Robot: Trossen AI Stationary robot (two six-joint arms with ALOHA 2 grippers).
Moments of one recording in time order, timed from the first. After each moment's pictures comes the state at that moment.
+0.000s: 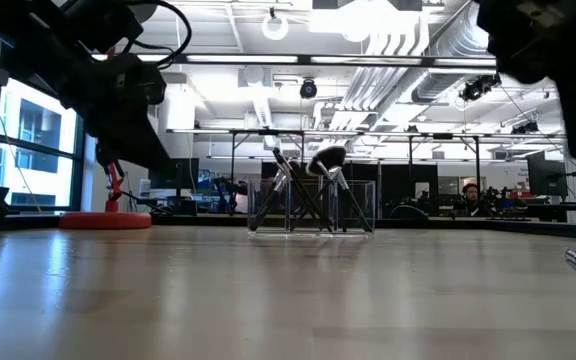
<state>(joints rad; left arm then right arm) 0.06 0.98 0.42 -0.10 -0.06 -0.54 0.56 1.42 0.90 -0.73 0.17 1.82</state>
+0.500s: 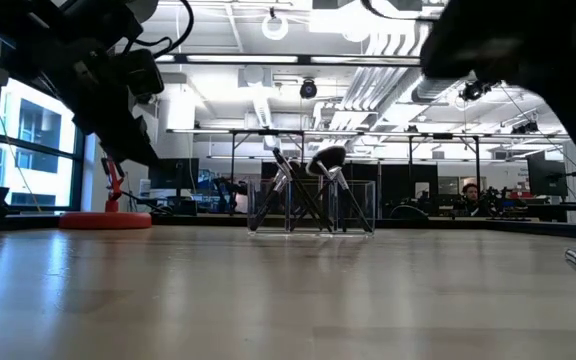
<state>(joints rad) 0.06 0.98 0.42 -0.11 0.15 -0.29 0.54 1.87 1.41 -1.18 0.01 2.04</state>
